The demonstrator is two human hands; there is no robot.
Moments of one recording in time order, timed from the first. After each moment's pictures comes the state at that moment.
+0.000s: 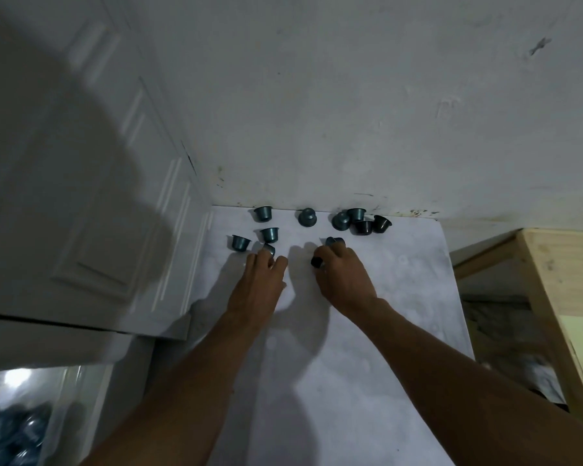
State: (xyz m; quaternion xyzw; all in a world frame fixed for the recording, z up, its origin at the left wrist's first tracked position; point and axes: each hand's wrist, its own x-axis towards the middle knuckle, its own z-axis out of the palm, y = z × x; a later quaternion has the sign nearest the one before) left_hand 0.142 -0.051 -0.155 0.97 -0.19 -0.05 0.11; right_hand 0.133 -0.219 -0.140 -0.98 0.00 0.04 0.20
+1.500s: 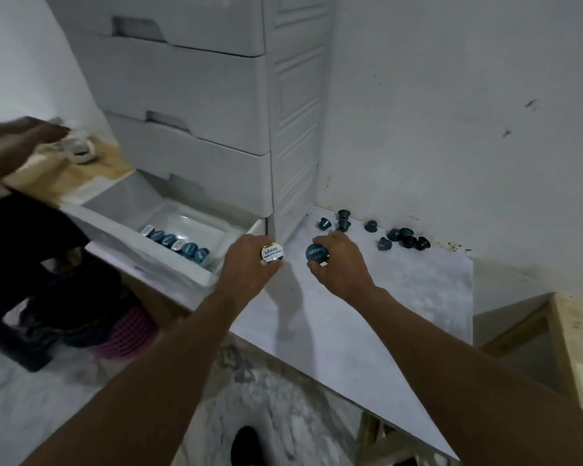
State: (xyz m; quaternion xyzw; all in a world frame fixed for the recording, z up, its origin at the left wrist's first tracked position) left_hand -0.131 0.026 0.011 0.94 0.08 0.16 0.30; right_hand -0.067 -0.145 -0.003 -0.92 -0.24 -0.06 0.30
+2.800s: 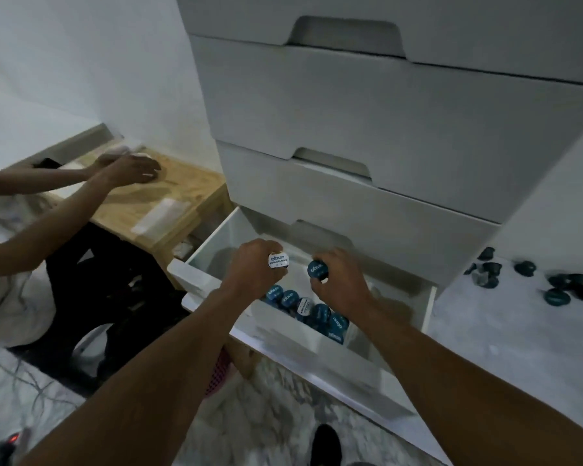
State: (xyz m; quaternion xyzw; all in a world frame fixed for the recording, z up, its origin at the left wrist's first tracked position) left_hand -0.029 0.379 0.004 0.97 0.10 0.05 0.23; right_hand 0.018 0.211 -0.040 -0.92 -0.24 0.00 0.32
